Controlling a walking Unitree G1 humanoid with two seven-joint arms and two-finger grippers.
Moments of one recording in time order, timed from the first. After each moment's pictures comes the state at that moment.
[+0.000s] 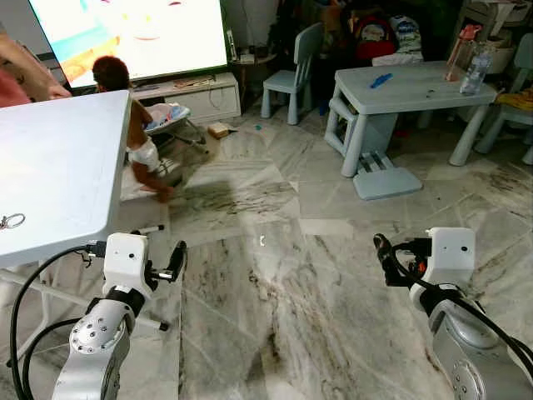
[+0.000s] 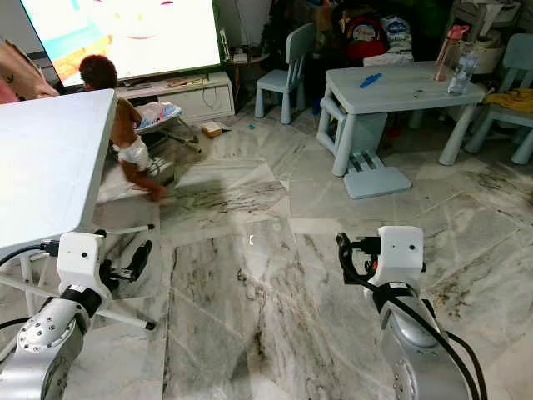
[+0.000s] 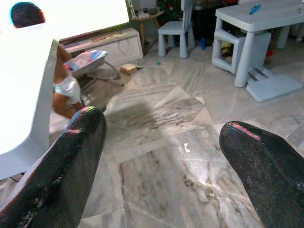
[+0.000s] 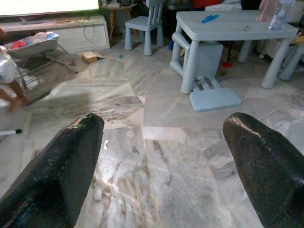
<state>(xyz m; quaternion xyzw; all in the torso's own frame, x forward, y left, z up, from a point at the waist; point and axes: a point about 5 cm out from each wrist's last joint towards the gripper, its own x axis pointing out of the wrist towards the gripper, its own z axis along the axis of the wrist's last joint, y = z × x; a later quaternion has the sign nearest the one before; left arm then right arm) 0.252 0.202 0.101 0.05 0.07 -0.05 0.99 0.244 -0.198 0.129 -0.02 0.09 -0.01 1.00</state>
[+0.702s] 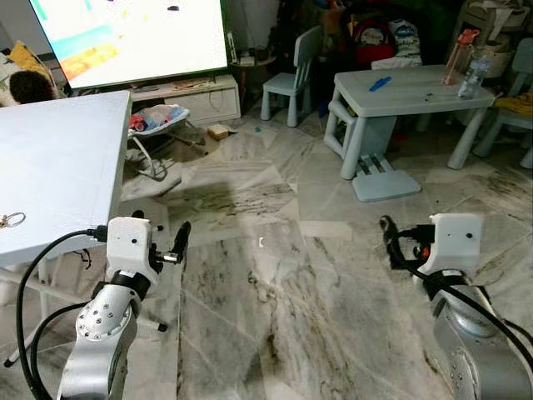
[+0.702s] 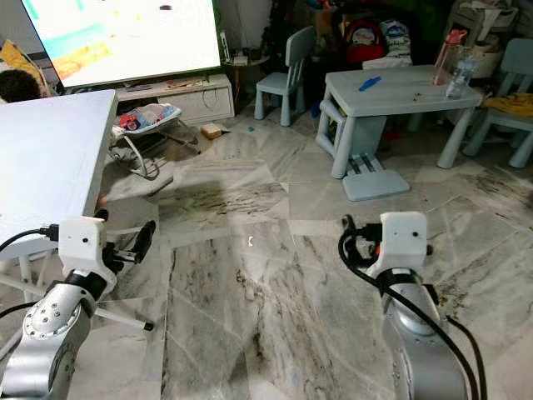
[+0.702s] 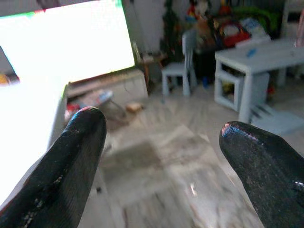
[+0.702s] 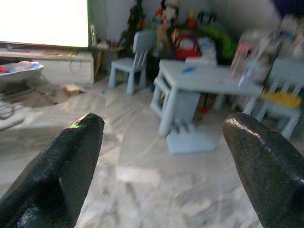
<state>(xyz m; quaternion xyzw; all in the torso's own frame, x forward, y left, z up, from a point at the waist) 0.276 0.191 0.132 0.06 -0.02 -0.05 1.00 0.261 -0.206 0.161 -0.10 -0.01 -0.03 0.99</state>
